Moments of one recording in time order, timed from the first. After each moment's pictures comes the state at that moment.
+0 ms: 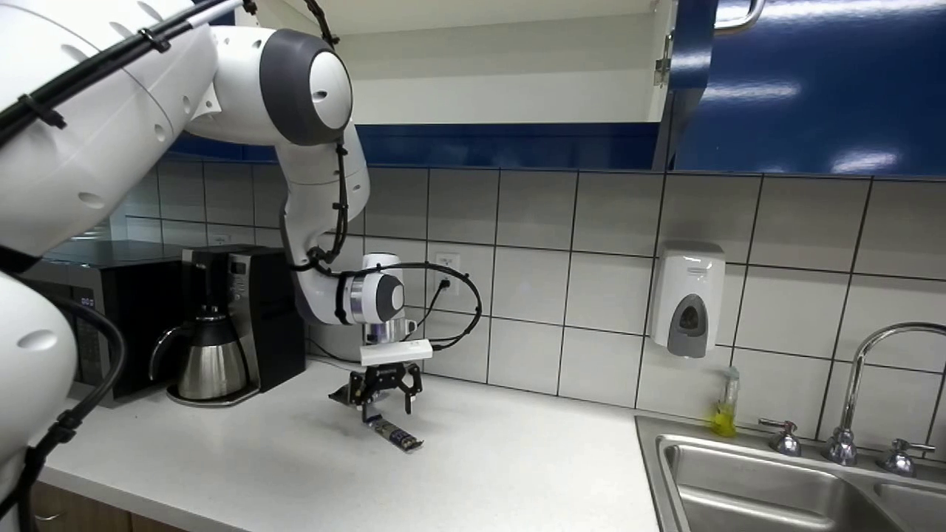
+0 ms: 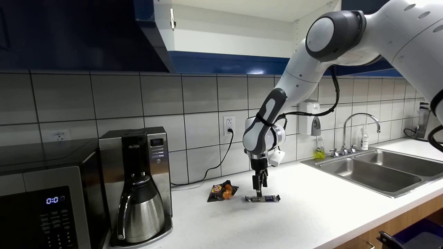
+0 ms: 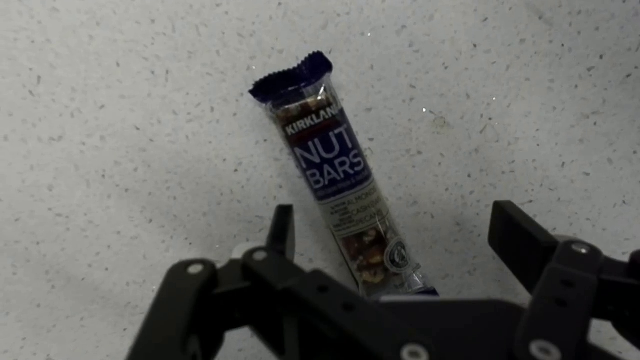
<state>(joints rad) -0.03 0.68 0.07 -1.90 -0.23 2.51 -0.54</state>
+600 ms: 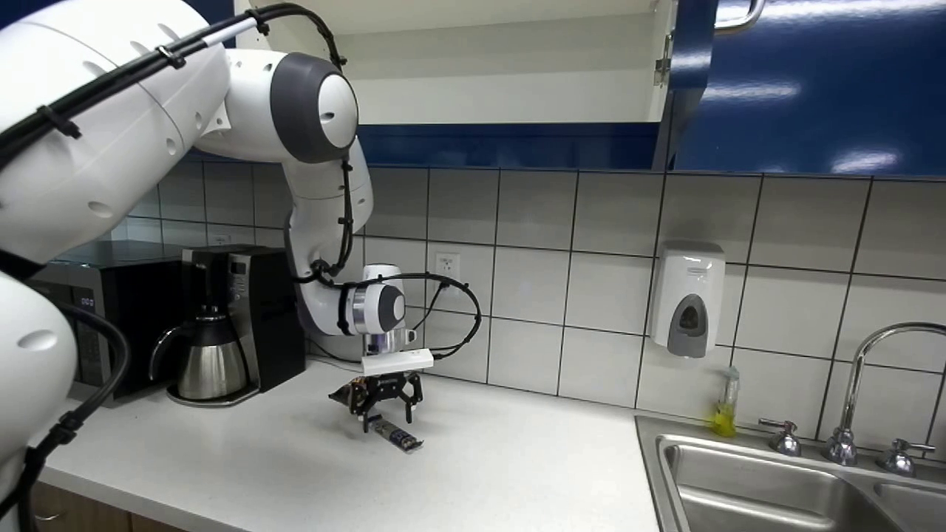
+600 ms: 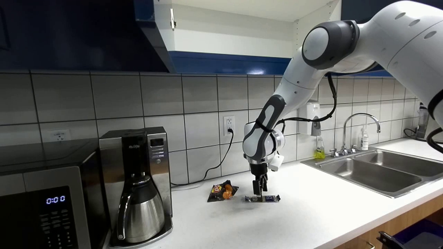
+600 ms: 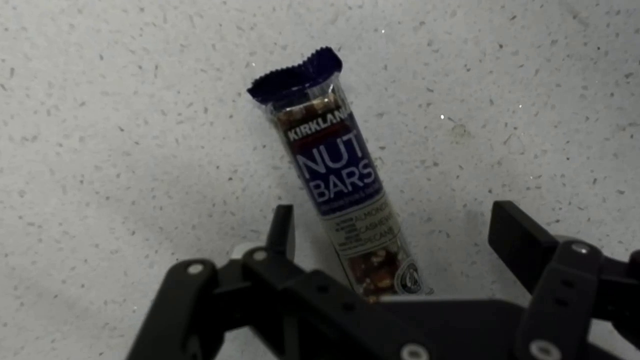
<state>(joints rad) -0.03 0.74 0.07 -1.85 -0.26 2.51 -0.54</state>
